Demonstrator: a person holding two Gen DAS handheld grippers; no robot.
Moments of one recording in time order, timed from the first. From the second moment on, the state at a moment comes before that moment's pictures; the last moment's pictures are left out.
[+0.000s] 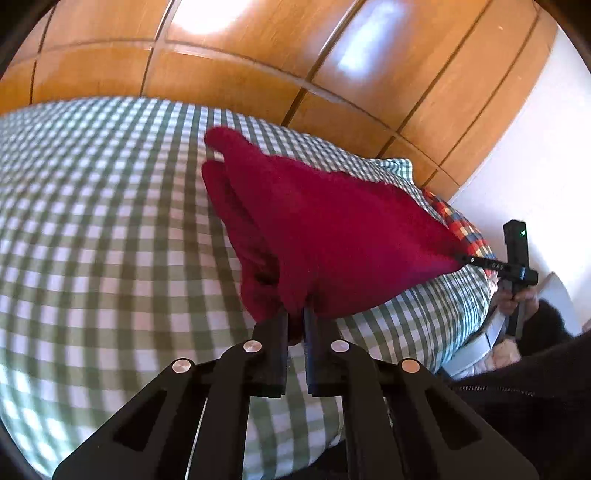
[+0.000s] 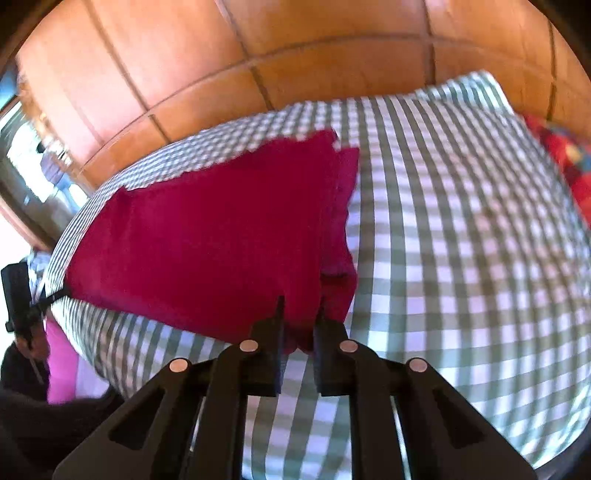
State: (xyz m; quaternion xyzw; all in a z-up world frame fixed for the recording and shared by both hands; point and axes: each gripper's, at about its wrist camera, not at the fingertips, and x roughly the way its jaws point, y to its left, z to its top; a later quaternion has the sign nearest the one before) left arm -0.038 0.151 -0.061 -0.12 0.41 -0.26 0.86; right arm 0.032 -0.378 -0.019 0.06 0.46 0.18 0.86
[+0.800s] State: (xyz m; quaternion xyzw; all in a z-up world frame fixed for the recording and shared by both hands) left arm 0.022 0.172 -0.070 -0.26 0.40 -0.19 0.86; right arm 0.106 -0.373 -0.020 0.09 0.45 0.09 0.89
